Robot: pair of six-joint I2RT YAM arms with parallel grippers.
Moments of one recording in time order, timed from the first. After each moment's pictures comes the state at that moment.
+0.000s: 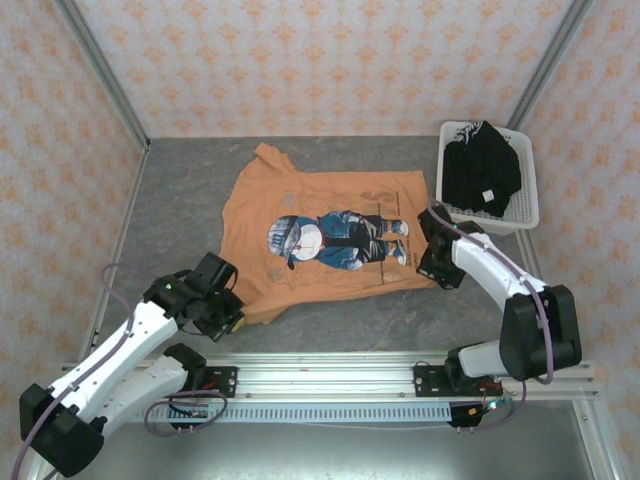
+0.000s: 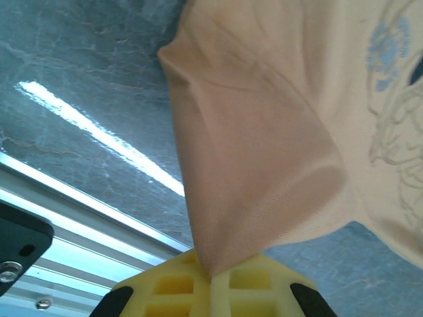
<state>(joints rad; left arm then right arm) -0.47 0.84 0.65 -1.13 0.15 -1.39 0.23 1.38 0.87 -0.97 0.20 0.77</state>
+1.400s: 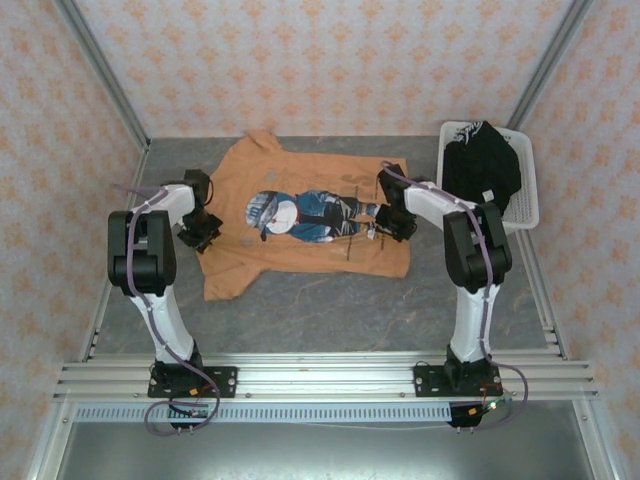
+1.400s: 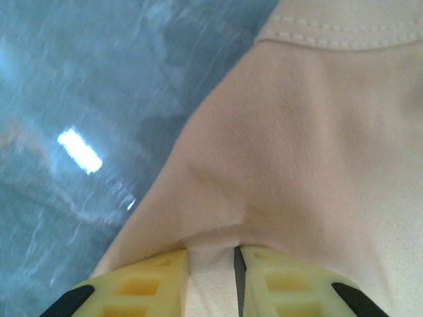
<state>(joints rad) 0.10 1.95 1.33 -0.89 -0.06 -0.90 0.31 2.04 1.45 -0.80 -0.03 0.76</state>
